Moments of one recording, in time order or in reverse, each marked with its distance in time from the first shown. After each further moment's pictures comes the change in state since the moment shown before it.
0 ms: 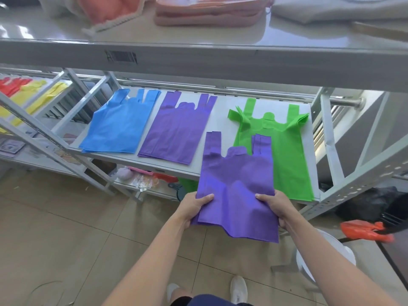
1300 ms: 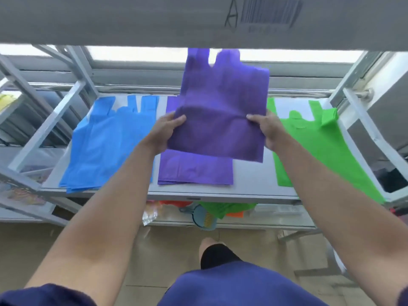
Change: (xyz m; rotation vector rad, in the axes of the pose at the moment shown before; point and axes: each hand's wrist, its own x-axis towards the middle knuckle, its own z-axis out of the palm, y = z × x) left_hand 0.202 0.248 -0.234 0.133 -0.222 0.466; right_hand 0.157 -0.200 0.222 0.199 0.151 -0.427
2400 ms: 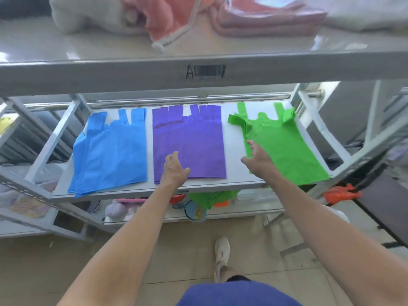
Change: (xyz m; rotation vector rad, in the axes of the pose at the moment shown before) left_hand -0.111 -0.043 0.068 0.886 0.125 -0.113; right_hand -0.165 -0.001 -0.044 -0.862 0.085 0.029
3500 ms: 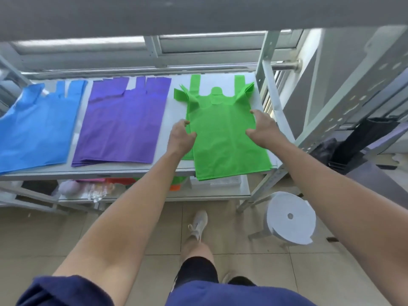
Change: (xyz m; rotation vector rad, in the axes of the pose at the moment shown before) left_hand 0.037 0.226 0.216 -0.083 0.102 0.053; right_hand 0.091 0.180 -0.205 -0.236 -0.039 -0.102
